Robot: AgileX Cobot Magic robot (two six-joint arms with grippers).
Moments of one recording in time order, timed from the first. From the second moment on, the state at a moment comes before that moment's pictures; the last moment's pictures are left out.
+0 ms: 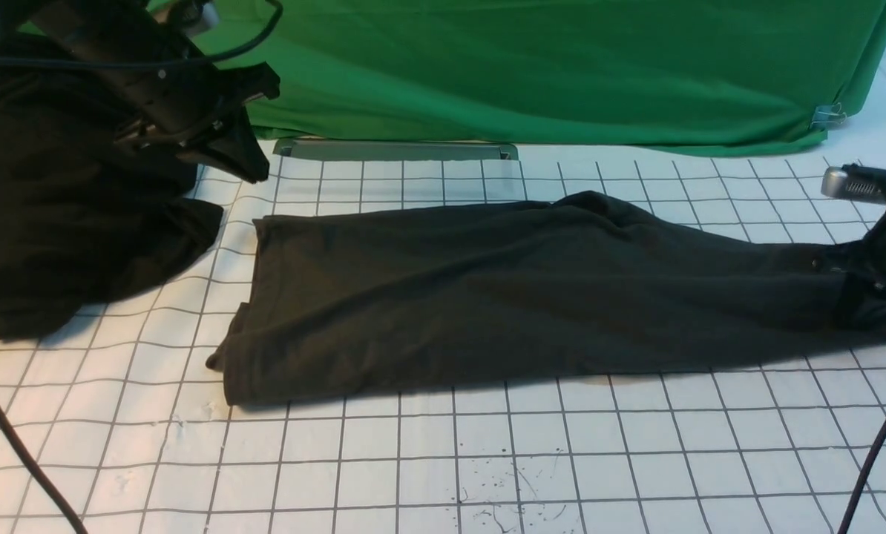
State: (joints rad) right arm -0.18 2.19 -1.68 0.18 1.04 -0.18; left arm 0.00 2.12 -1.98 -0.41 1.21 0.01
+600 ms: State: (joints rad) right arm -0.27 2.15 -1.78 0.08 1.11 -0.07; left arm 0.00 2.12 -1.94 -0.46 1.22 0.06
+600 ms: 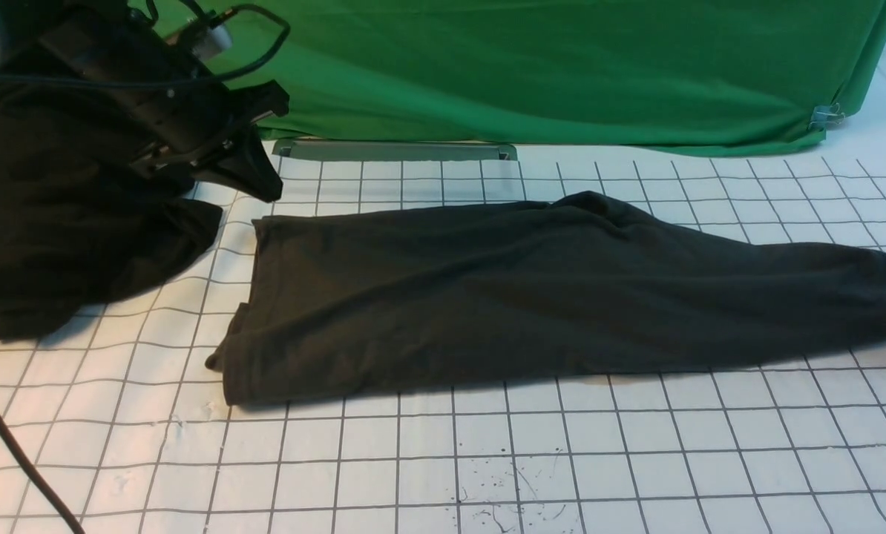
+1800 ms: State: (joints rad) right arm -0.41 1.89 -1.83 0.09 1.21 -0.08; left arm -0.09 1.80 -1.69 -0.49 1.22 0.18
